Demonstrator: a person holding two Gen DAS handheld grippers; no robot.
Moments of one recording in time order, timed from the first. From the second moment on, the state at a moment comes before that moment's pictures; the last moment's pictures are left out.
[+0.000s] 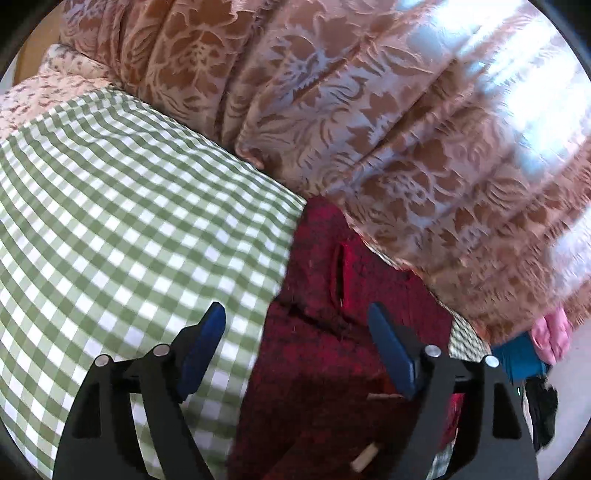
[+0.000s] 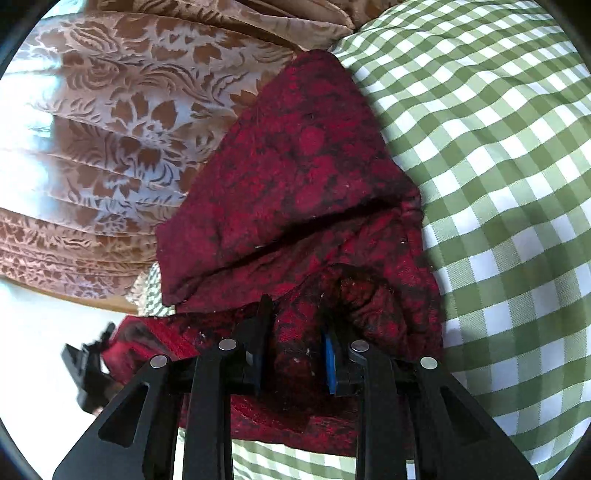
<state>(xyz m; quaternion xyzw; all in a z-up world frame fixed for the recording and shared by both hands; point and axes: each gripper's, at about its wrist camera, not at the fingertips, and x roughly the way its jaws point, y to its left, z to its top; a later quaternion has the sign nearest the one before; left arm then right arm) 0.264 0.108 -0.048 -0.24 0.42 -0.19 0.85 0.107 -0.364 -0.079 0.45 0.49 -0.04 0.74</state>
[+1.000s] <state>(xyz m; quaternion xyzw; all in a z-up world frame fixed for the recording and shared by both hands) 0.197 0.100 -0.118 -0.19 0.47 -0.32 0.80 0.041 -0.359 -0.032 0.34 0.49 -0.01 0.81</state>
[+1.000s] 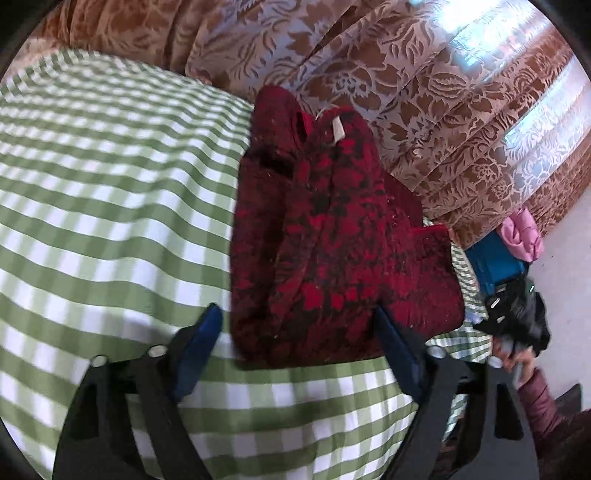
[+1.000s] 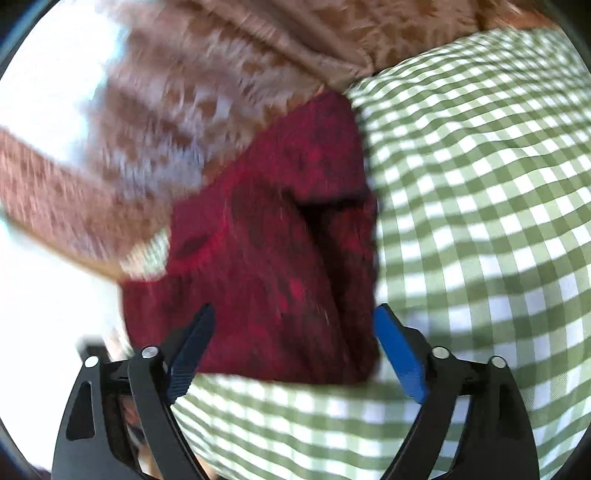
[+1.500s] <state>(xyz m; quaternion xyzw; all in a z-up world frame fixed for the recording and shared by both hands) 0.147 0.102 -0.099 -0.18 0.49 -0.32 0.79 0.014 -0.335 -0.045 0.24 0.54 0.00 0.81</state>
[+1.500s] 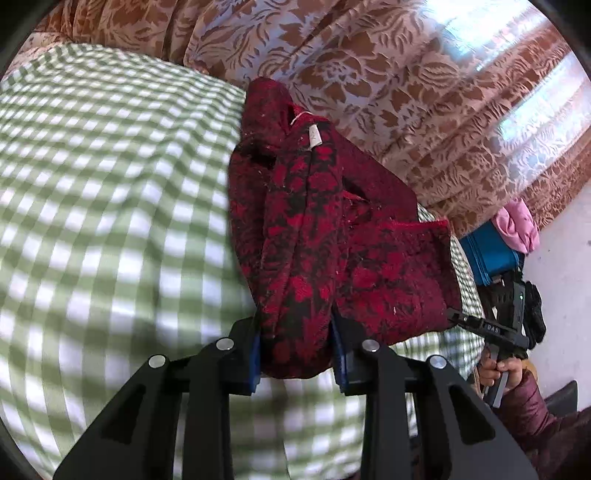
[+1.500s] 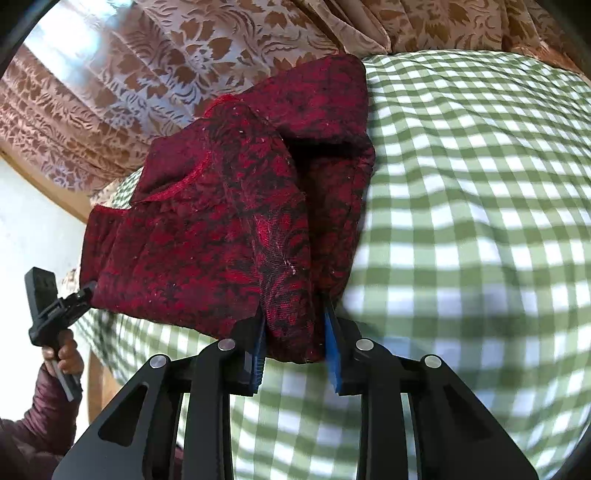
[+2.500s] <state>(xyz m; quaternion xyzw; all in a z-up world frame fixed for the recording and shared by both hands) 0.086 0.081 -0.044 -0.12 0.43 -0.34 0.83 0.014 -0.296 -0.002 0.08 0.51 0.01 0.85</state>
